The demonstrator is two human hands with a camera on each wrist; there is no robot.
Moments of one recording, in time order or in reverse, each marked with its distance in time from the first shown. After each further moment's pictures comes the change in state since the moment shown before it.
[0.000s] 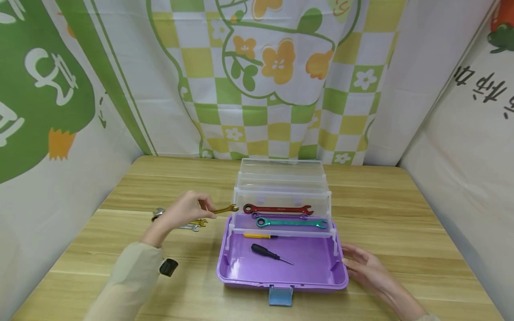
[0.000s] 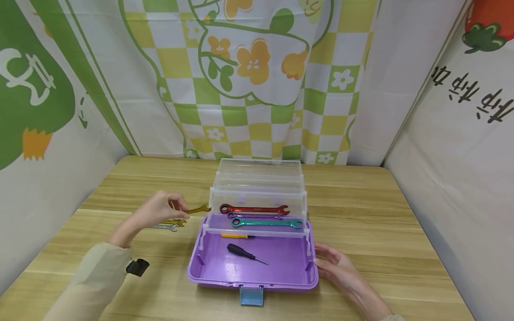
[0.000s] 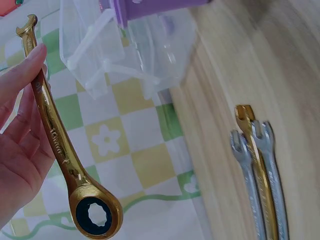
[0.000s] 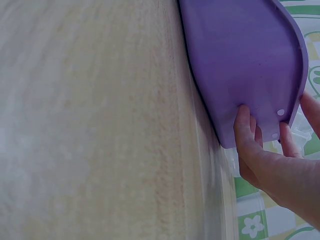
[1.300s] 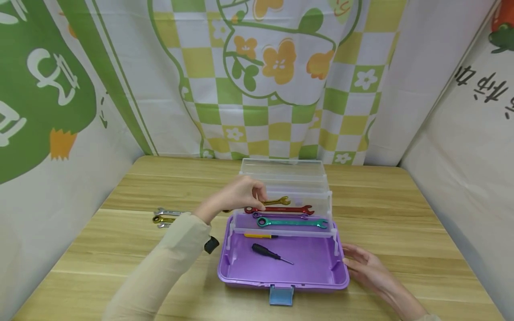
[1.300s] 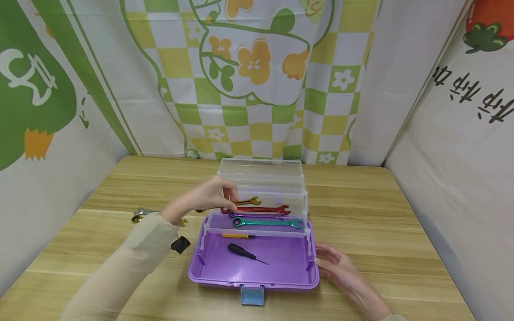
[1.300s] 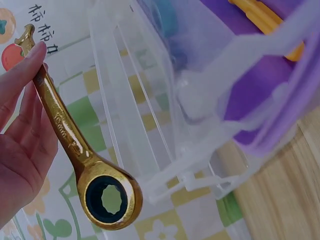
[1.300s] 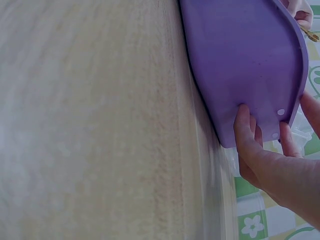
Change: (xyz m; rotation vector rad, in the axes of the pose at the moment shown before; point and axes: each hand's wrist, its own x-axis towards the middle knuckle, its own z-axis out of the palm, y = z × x) left_hand 0.079 0.072 0.032 0.066 -0.199 0.258; right_hand -0.001 -0.001 0.000 0.011 0.014 0.008
